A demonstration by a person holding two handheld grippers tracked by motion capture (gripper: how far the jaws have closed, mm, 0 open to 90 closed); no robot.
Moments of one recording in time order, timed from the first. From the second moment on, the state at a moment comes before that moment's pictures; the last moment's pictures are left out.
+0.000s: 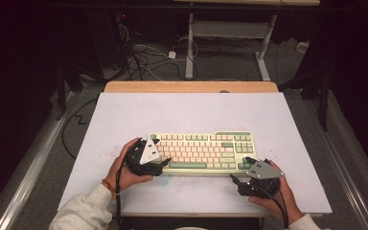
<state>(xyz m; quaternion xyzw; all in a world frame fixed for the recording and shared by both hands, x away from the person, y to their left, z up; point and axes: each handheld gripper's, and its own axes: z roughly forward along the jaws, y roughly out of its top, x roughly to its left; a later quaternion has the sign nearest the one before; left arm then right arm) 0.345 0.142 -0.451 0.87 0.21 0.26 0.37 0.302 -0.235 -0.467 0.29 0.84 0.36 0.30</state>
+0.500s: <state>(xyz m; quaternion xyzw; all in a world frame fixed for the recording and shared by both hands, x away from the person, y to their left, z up) 0.336 0.172 -0.466 0.86 0.23 0.27 0.36 0.305 -0.244 -0.457 0.29 0.83 0.39 0.28</state>
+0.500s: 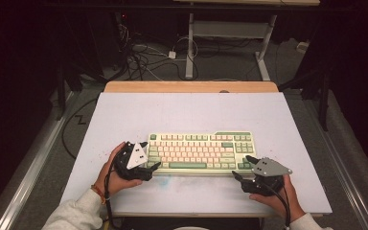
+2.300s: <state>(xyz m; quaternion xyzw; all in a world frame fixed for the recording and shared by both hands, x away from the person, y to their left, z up) 0.321 0.194 -0.479 0.87 0.26 0.23 0.34 0.360 -0.207 -0.458 0.26 0.88 0.33 0.22</state>
